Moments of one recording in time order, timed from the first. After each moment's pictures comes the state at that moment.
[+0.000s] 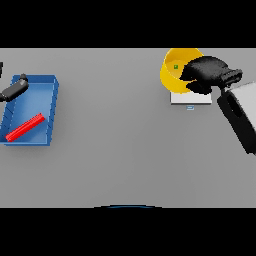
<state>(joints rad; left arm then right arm) -0.51 0.94 -0.52 -1.34 0.20 0.25 0.58 -0.83 -0.58 0.43 -1.08 0.70 0.53 -0.08</state>
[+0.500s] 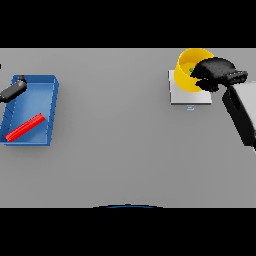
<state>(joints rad) -0.50 0.95 -0.52 -1.33 0.20 0.25 0.59 -0.90 -0.54 0.43 -0.73 0.74 0.36 -0.16</state>
